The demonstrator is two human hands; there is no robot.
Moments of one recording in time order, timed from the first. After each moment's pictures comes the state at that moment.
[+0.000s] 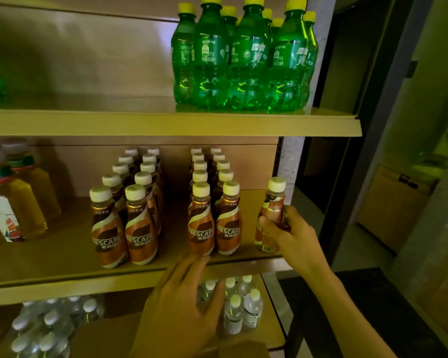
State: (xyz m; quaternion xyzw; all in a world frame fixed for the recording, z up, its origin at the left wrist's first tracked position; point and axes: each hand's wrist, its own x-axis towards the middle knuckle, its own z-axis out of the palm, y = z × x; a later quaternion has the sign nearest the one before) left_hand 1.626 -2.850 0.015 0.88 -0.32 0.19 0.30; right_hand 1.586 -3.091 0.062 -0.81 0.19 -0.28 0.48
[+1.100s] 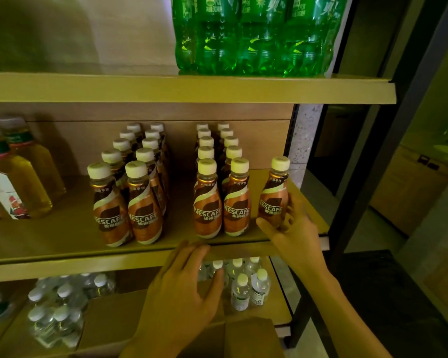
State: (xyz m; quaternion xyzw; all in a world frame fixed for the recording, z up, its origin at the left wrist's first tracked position) left_hand 1.632 -2.847 -0.001 0.90 -0.30 0.11 0.29; right_hand 1.602 -3.087 0.015 -0.81 0.19 -0.31 0.45
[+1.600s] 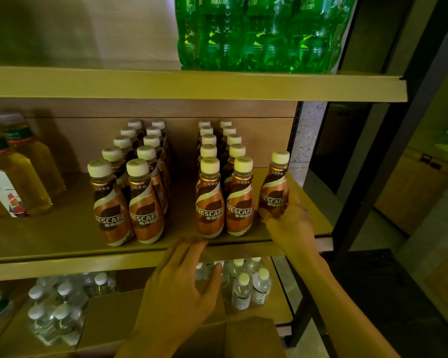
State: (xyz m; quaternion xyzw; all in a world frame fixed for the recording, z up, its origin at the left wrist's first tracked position) left_hand 1.643 -2.844 -0.002 0.90 -0.30 0.15 0.29; right_hand 1.632 -3.087 0.027 -0.82 0.26 -0.28 0.42
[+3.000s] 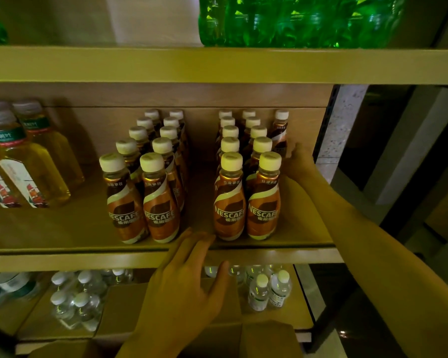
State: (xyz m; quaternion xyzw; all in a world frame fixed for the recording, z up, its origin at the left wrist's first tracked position) left_hand 1.661 -2.838 0.000 0.88 -0.30 0.19 0.31; right_hand 1.775 -3.153 0.079 -0.85 0.24 -0.19 0.42
